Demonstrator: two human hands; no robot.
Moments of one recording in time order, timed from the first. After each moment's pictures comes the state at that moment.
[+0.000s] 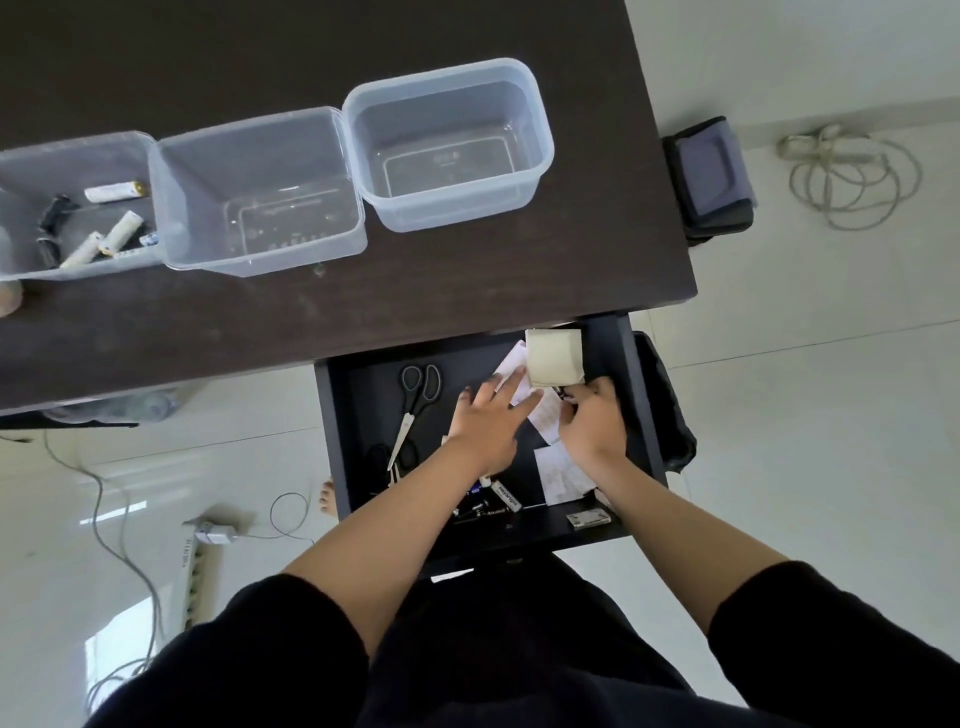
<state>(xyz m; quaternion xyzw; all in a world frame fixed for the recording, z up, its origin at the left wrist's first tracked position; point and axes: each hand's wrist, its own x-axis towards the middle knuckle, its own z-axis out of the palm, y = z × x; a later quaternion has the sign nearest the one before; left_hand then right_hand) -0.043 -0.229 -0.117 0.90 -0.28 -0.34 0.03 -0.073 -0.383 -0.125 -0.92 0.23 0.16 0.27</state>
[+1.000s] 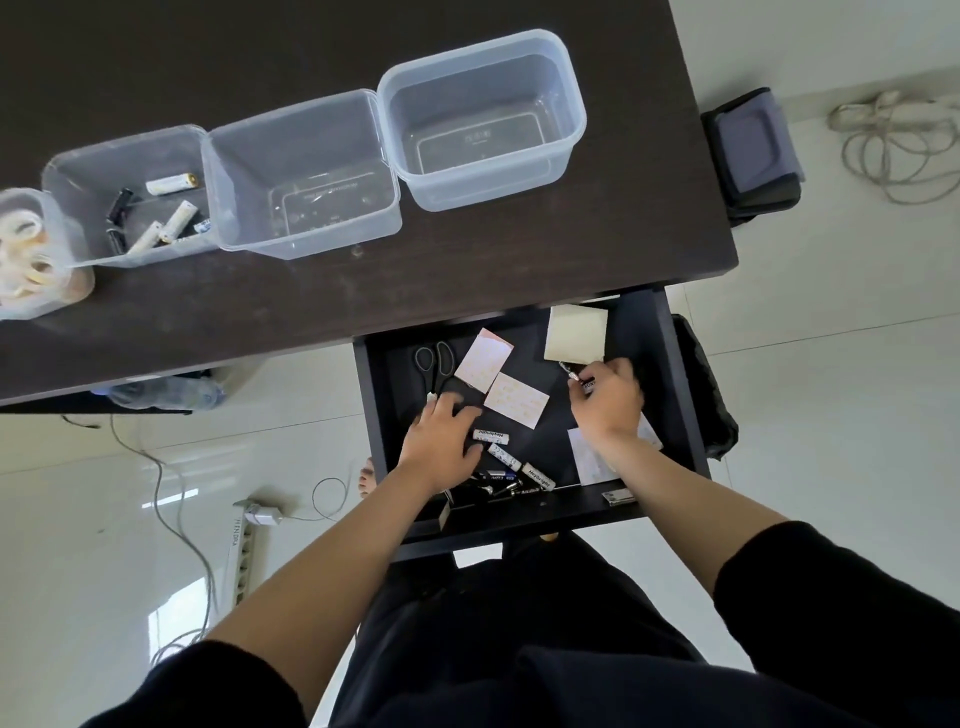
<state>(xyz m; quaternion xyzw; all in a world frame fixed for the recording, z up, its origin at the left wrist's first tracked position) -0.080 -0.132 -0.105 0.93 -0.13 -0.32 0.13 -0.072 -0.359 -0.142 -0.91 0.27 0.12 0.29</state>
